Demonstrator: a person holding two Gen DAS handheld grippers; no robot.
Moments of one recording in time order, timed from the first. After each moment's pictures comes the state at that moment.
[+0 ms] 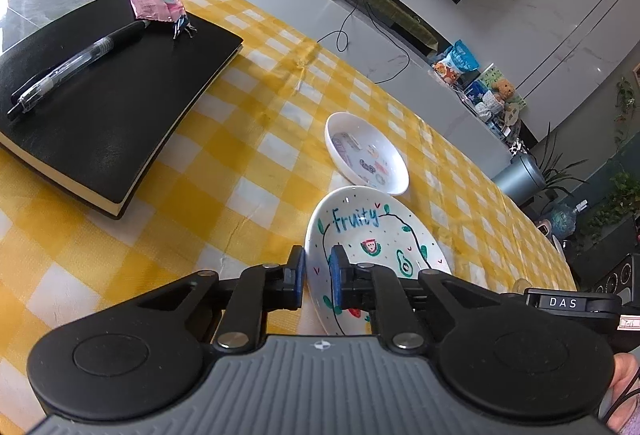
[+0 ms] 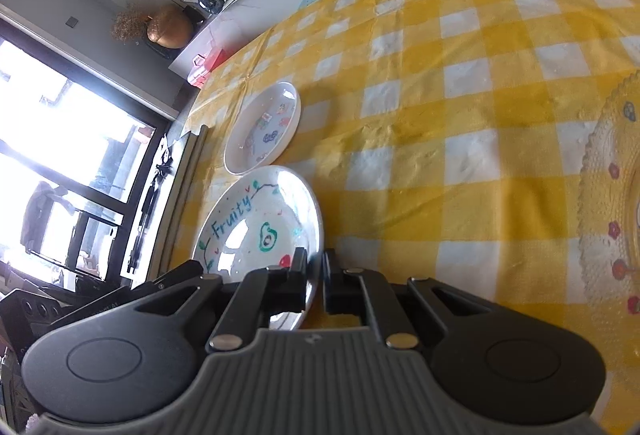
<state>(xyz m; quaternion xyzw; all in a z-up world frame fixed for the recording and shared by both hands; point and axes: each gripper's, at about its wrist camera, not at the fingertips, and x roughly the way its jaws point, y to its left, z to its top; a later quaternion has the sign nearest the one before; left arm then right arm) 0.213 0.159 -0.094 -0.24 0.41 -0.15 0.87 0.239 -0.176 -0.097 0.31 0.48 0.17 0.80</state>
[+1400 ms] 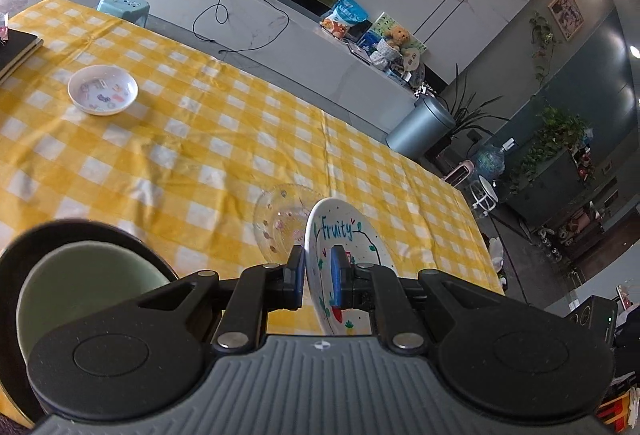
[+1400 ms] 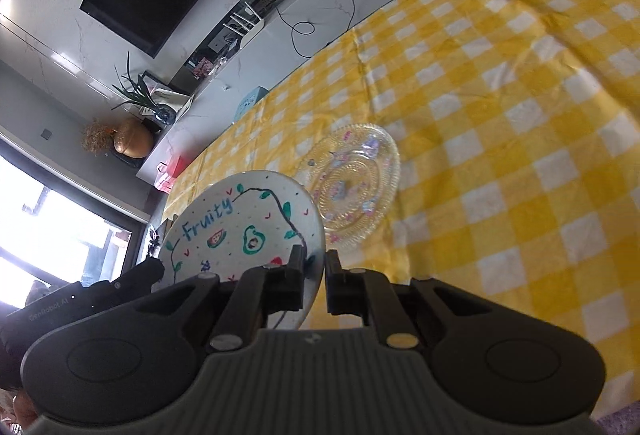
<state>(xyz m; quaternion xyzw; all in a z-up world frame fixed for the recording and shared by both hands) 0.100 -0.040 0.002 -0.20 0.41 -0.26 0.85 0.024 -0.372 -0.015 0.38 0.40 0.04 0.83</state>
